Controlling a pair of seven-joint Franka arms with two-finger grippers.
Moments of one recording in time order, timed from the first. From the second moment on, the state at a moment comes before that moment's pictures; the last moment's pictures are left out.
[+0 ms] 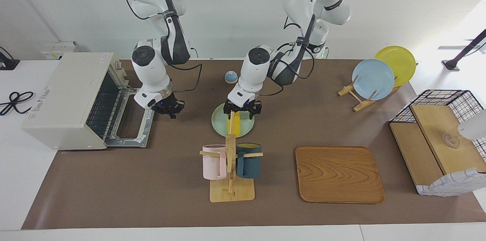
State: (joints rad) left arm -0.69 0.38 -0.02 -1.83 -0.13 2.37 -0.67; right arm 0.18 0.08 0.05 -2.20 0.04 2.32 0.18
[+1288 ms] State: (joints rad) left arm -0.11 -0.03 -0.01 -1.64 -0.06 1.53 -0.08; right arm 0.69 0.49 0.04 -1.71 -0.19 2.27 0.99
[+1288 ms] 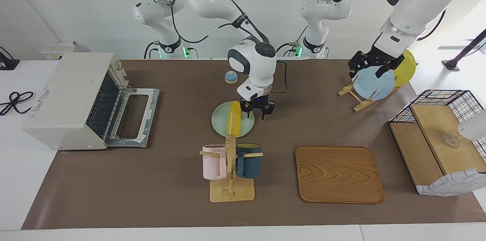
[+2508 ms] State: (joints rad) left arm -0.07 -0.03 -0.02 -1.67 -0.01 1.60 -0.02; right arm 0.56 0.36 0.03 -1.61 -0.24 1.80 0.76
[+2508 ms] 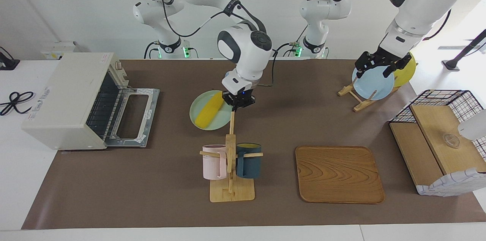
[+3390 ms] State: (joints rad) left arm -0.07 -0.03 -0.02 -1.67 0.00 1.60 -0.02; right arm 0.04 0.08 0.02 -2.00 -0.24 1.87 0.34
